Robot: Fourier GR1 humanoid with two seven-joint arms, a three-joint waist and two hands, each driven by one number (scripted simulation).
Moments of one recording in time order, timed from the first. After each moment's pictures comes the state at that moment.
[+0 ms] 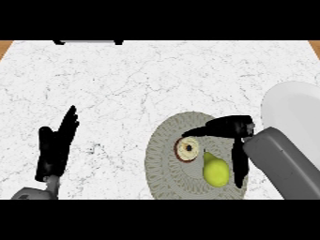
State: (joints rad) left arm -0.04 0.29 -0.21 -1.44 0.13 0.32 0.18; right arm -0.55 -0.36 0.50 -1.16 0.37 0.94 -0.08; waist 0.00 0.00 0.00
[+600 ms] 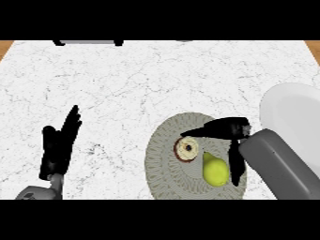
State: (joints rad) left arm -0.05 0.24 -0.17 -1.42 0.08 0.28 0.17; right arm -0.54 -0.32 0.48 -1.10 0.50 0.92 -0.15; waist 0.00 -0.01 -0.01
